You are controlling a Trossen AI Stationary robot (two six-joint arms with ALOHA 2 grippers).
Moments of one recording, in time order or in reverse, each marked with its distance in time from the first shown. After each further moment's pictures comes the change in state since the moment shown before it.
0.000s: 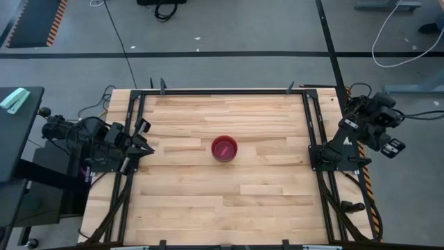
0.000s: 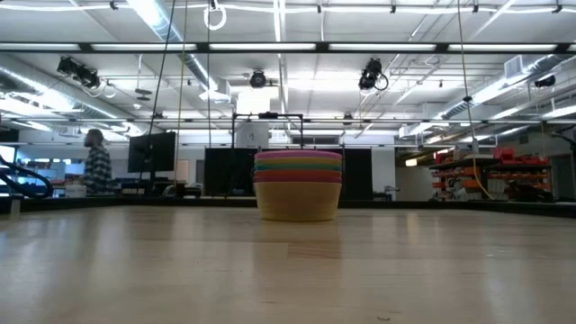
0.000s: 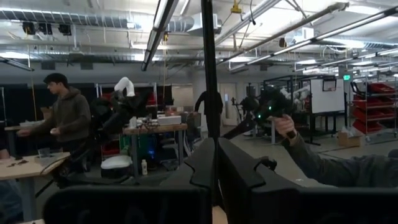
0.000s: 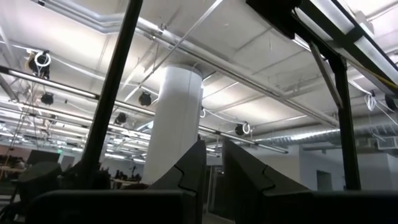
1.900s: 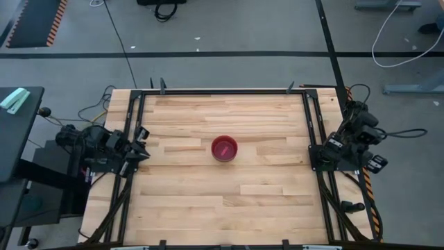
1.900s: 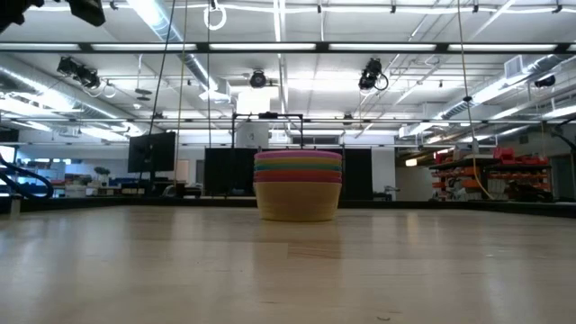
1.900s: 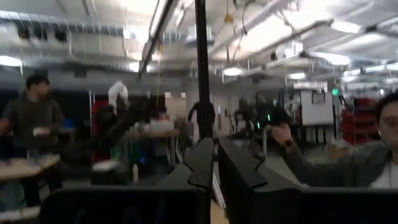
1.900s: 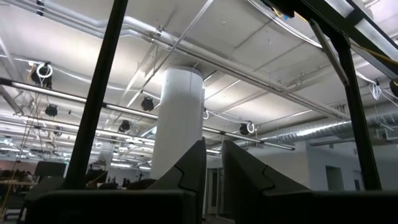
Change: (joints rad) left arm -0.003 -0.410 -0.339 -0.019 0.024 -0.032; right arm -0.001 -0.035 -0.304 0.296 0.010 0.069
